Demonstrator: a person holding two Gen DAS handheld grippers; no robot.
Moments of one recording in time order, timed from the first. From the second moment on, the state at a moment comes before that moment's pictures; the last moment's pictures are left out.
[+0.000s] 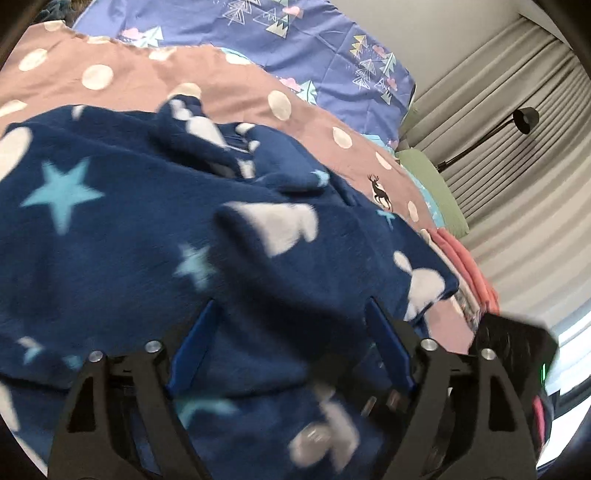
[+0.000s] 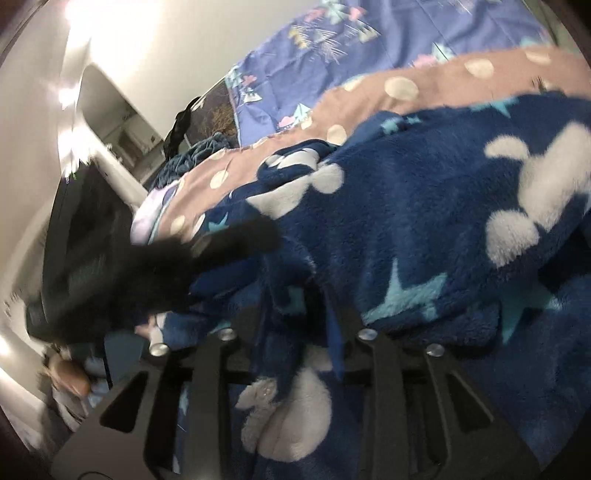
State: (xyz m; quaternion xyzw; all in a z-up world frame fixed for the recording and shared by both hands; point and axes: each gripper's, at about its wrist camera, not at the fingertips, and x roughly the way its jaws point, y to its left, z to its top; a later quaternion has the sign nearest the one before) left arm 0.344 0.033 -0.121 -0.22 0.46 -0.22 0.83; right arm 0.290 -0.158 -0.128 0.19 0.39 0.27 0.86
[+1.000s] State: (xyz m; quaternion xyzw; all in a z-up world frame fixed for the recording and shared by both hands) left arm 0.336 0.198 -0.074 -0.09 0.44 0.03 0.89; right arm 0.287 -0.182 -0.132 0.21 0.40 0.20 0.87
